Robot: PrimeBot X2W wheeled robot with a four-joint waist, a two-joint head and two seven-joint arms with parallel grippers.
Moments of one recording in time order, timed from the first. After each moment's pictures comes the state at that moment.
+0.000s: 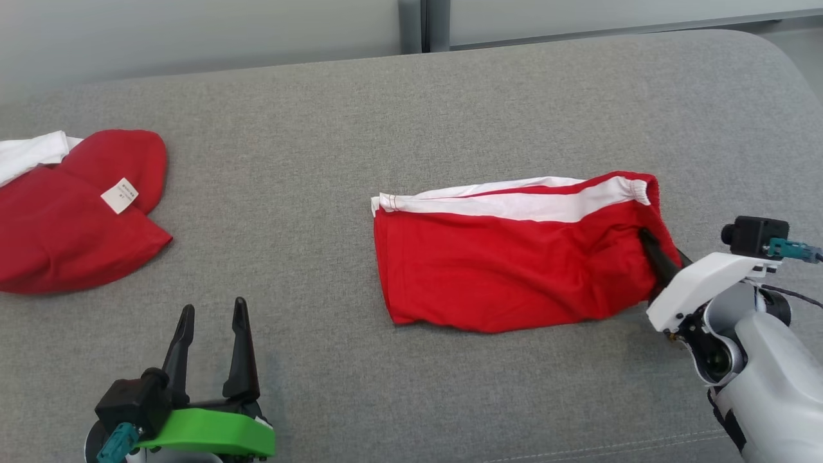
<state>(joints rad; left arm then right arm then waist) 0.08 0.05 -0.17 -0.01 -0.41 0.10 -0.25 -0.34 -0.25 0.26 0.61 0.66 0.12 -0.01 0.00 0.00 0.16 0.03</state>
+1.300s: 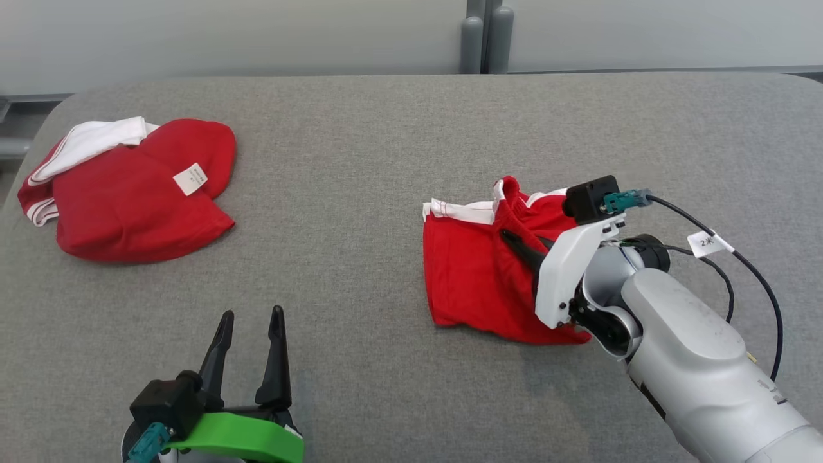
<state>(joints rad) 0.08 0.05 -0.26 0.01 -0.46 0.10 -0.25 -0.51 -0.16 0.62 0.55 0.63 0.12 0.19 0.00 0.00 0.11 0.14</state>
